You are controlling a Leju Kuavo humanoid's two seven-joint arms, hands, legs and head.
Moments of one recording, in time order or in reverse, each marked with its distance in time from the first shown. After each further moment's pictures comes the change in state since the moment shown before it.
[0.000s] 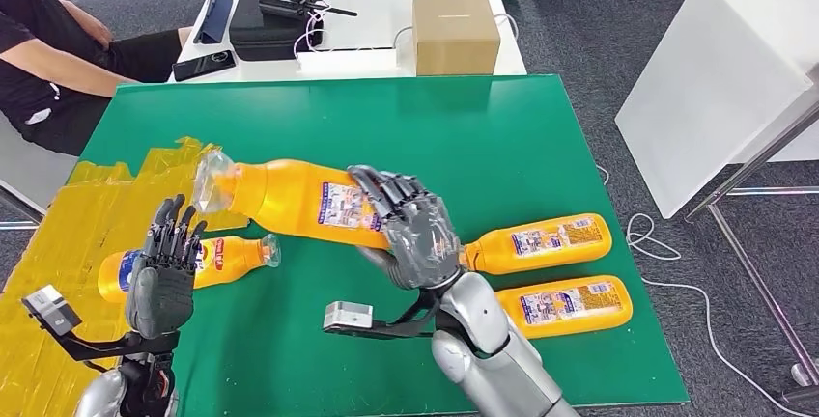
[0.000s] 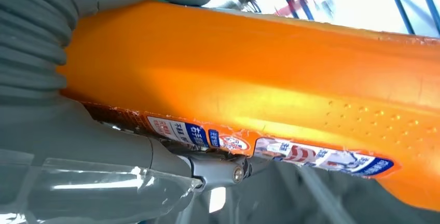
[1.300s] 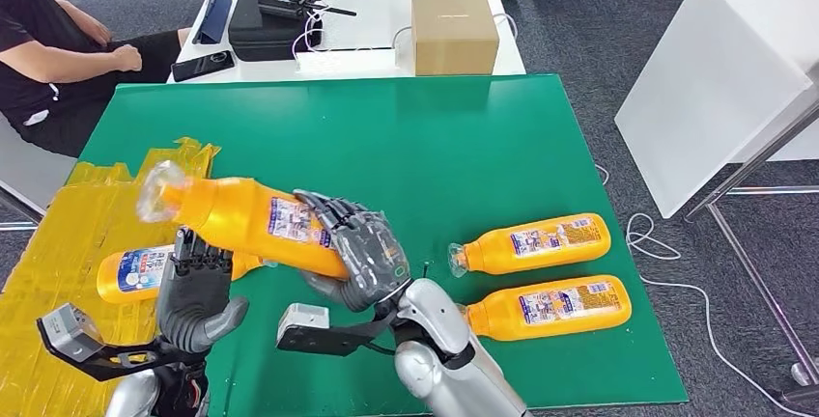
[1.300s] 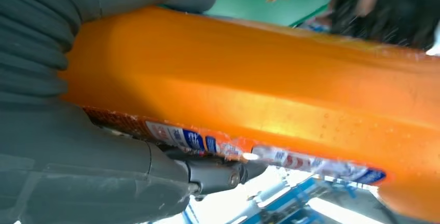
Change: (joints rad) left arm 0.040 -0.030 -0.200 -0.143 -0.057 -0.034 -0.108; right arm 0.013 0.133 0.054 0.064 -0.107 0.325 0.013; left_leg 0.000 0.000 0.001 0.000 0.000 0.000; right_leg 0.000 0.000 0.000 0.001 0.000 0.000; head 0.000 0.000
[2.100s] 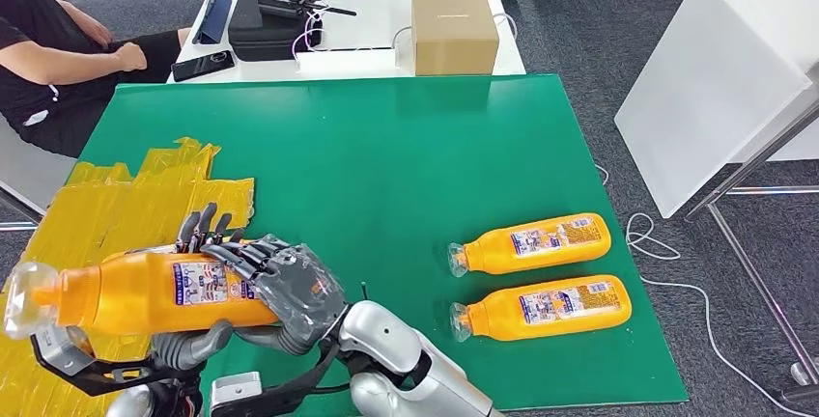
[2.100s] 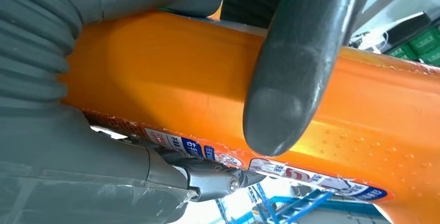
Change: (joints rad) left arm 0.053 0.016 0.005 0.000 0.006 0.006 0.003; right arm -0.084 0.029 0.254 0.094 -0.064 0.062 0.003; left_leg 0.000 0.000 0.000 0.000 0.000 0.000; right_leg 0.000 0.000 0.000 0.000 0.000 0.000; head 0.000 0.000
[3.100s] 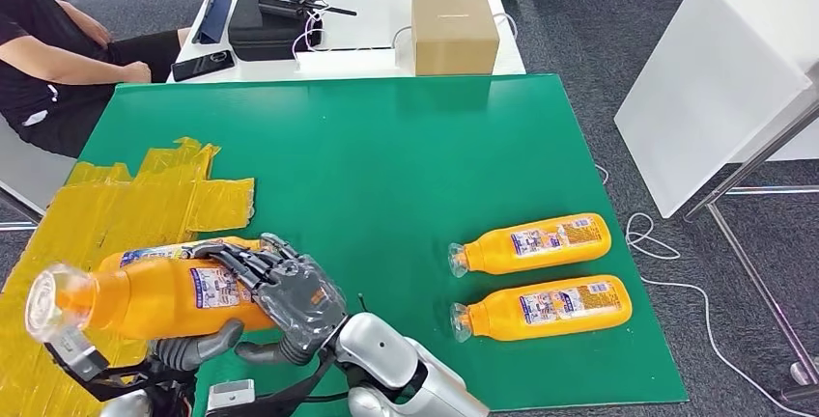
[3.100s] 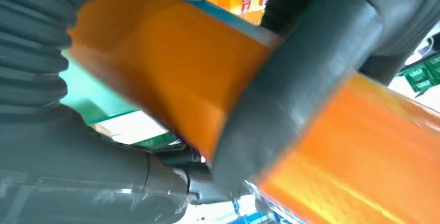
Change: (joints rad) left arm 0.014 0.013 0.030 -0.023 -0.199 0.141 -0.055; right arm 0.034 0.001 -0.001 0.019 0.123 -0.069 0.094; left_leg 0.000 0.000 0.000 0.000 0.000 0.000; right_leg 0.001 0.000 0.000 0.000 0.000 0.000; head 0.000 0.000
